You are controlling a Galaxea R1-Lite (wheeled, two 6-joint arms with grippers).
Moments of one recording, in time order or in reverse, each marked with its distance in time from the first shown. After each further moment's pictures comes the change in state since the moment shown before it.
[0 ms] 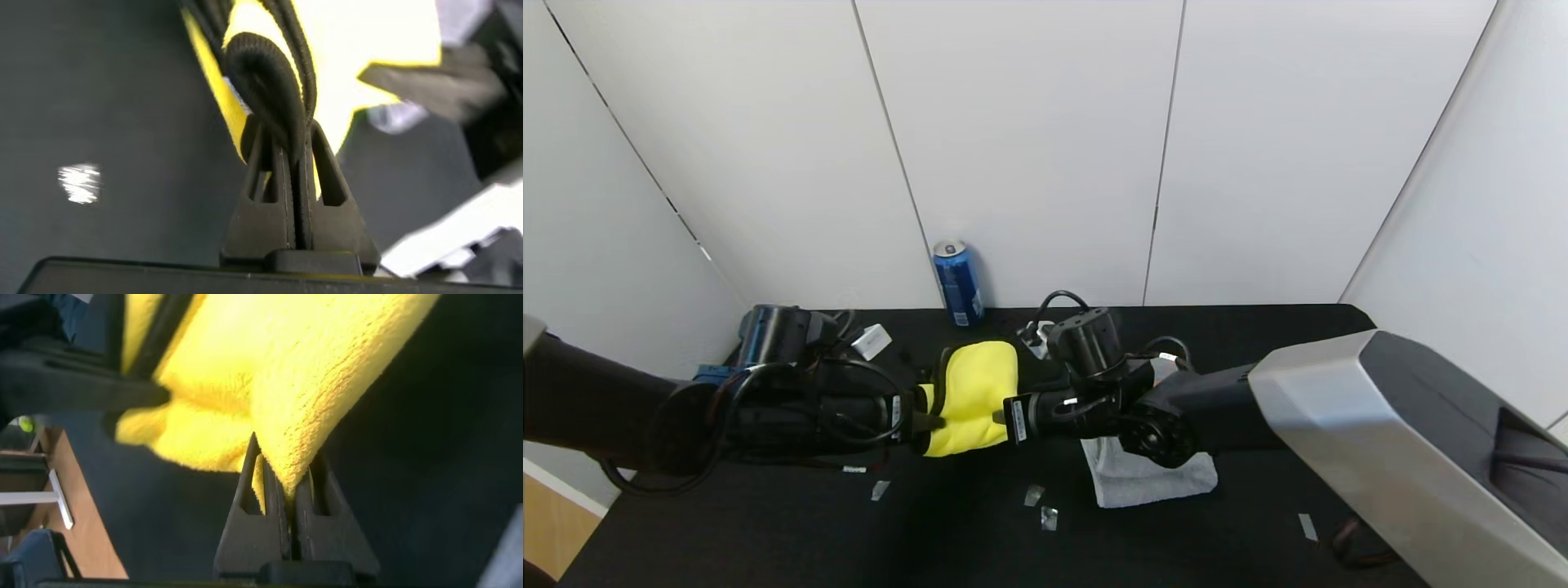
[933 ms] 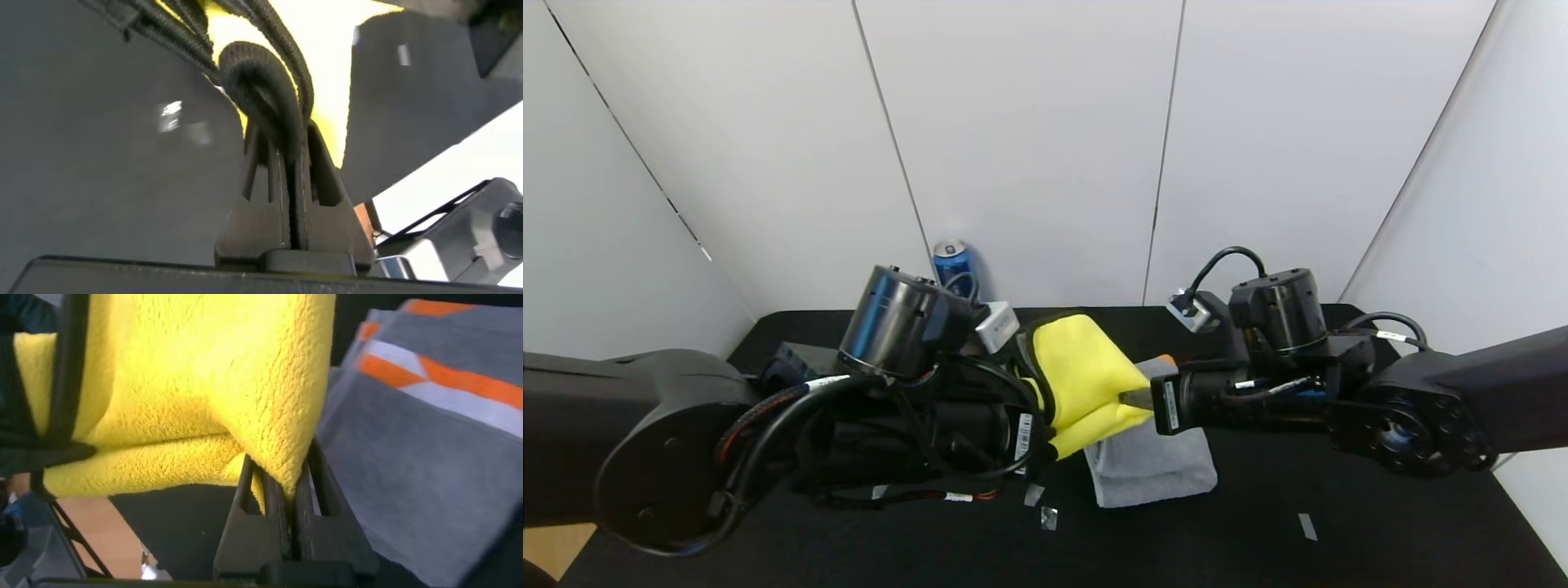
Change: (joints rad) left arm -0.526 -0.126 -0.159 0.192 0.386 -0.103; right arm -0.222 -0.481 0.623 -0.123 0.009 -0.111
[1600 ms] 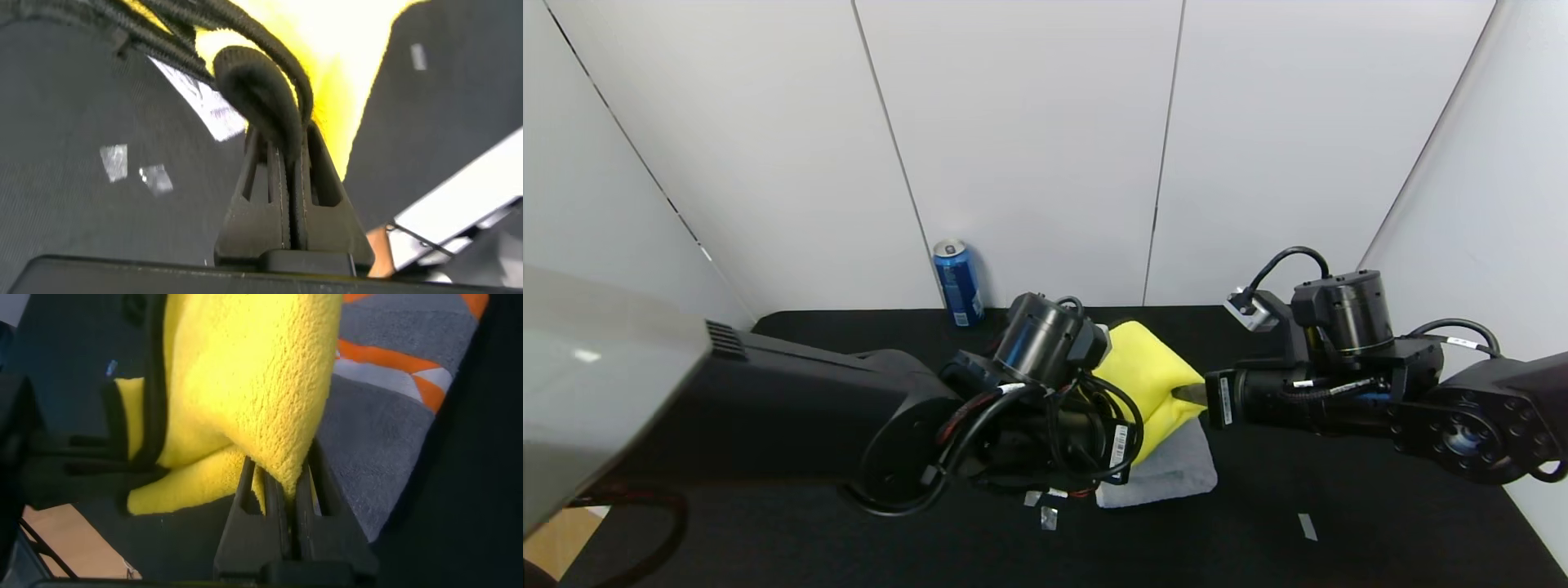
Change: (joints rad) left arm -0.094 0.275 -0.222 0.007 0.057 -0.004; right arm -0.081 -0.063 0.103 -0.027 -0.011 -0.014
